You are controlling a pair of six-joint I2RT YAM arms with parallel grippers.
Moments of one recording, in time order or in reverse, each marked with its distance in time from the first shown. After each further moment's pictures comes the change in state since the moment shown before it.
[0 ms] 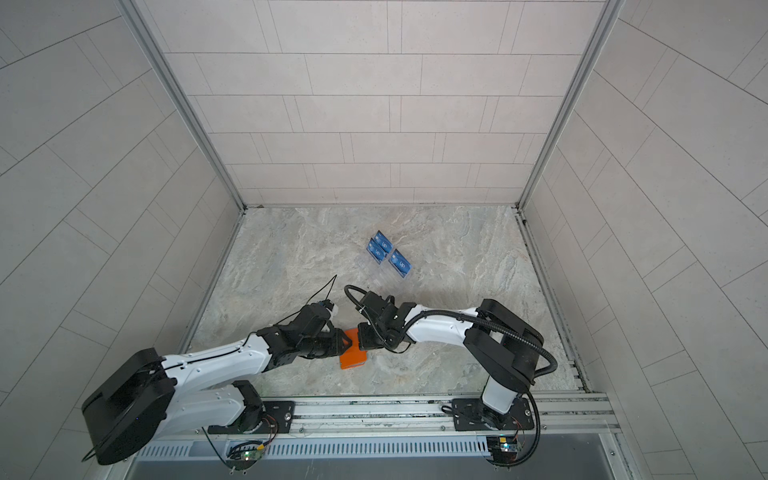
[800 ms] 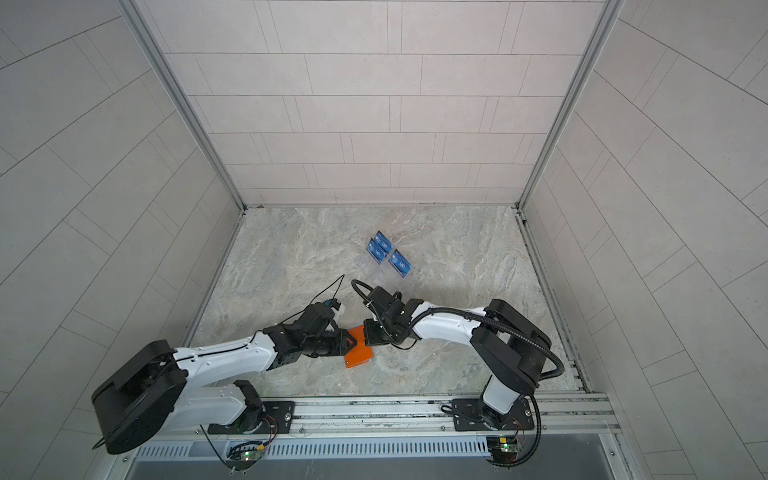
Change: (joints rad) left arm -0.021 0.072 0.013 0.047 0.013 0.075; right arm -0.063 -0.047 -0.027 -0.019 -0.025 -0.069
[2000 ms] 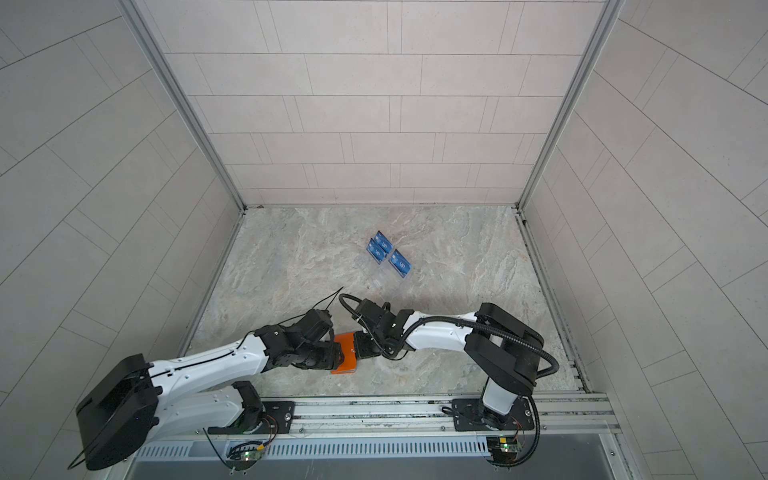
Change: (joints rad) left arm -0.037 -0.132 0.059 -0.428 -0.116 0.010; right arm 0.122 0.038 0.003 0.059 0.003 0.056
